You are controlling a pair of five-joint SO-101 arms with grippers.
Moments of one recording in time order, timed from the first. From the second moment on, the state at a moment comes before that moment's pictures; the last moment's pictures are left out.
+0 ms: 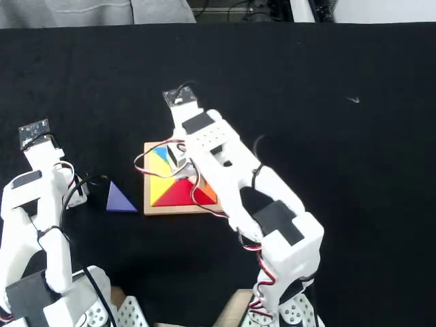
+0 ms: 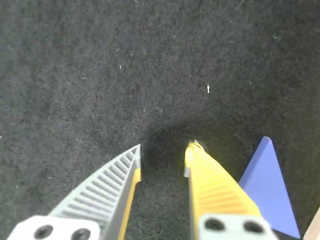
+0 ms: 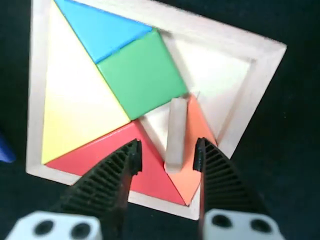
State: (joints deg) left arm -30.1 -17.2 54.0 45.0 -5.1; right arm -31.5 17.7 5.0 71.5 -12.6
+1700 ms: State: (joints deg) left arm -30.1 -17.2 54.0 45.0 -5.1; right arm -36.2 21.8 3.6 70.0 -7.2
